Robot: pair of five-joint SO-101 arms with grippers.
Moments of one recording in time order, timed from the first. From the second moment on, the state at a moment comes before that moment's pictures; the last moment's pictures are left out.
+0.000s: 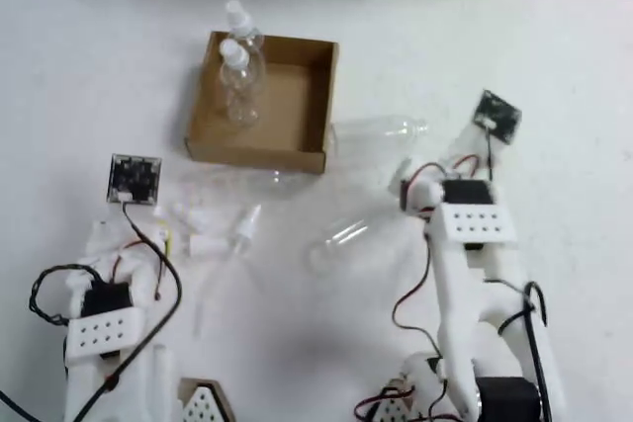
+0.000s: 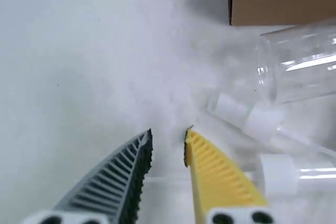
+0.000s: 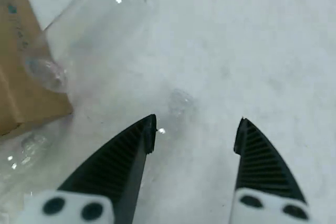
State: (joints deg) left arm -19.3 -59.7 87.2 30.0 -15.3; right arm -4.5 -24.3 44.3 50.8 -30.2
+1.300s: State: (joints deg) left arm -19.3 -59.7 87.2 30.0 -15.3; right arm -17.2 -4.7 41.1 47.5 -25.2
